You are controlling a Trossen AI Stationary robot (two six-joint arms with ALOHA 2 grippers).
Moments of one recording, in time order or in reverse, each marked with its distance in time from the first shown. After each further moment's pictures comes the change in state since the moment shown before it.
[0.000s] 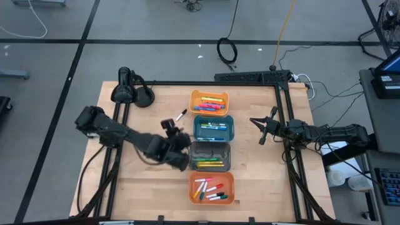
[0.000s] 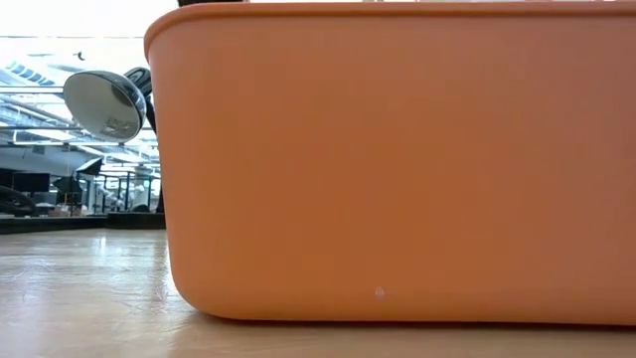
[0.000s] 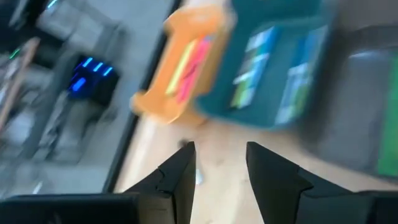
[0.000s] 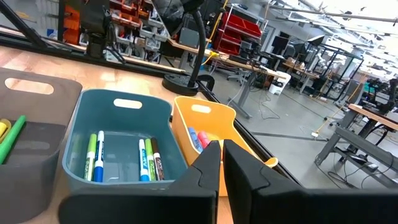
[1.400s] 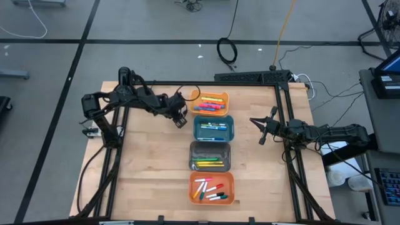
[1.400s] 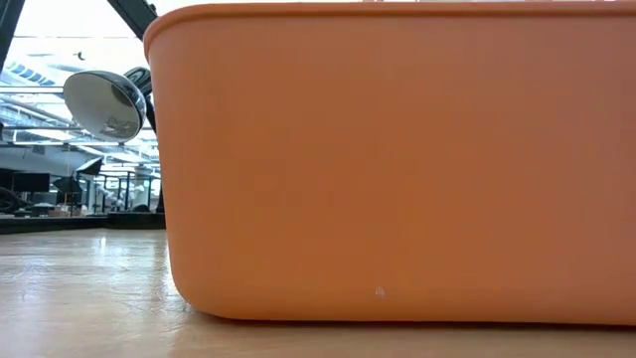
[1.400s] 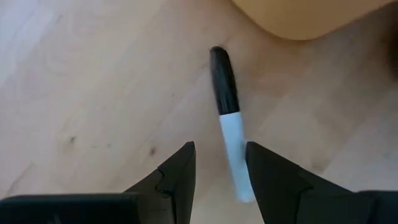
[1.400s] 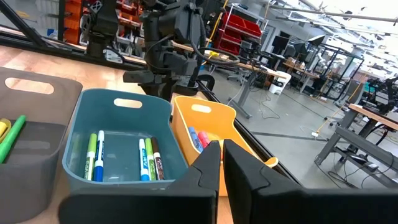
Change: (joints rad) left arm 0.795 0.006 -0.536 0.680 0.757 0.182; right arm 0.000 0.000 0.000 0.000 0.000 0.000
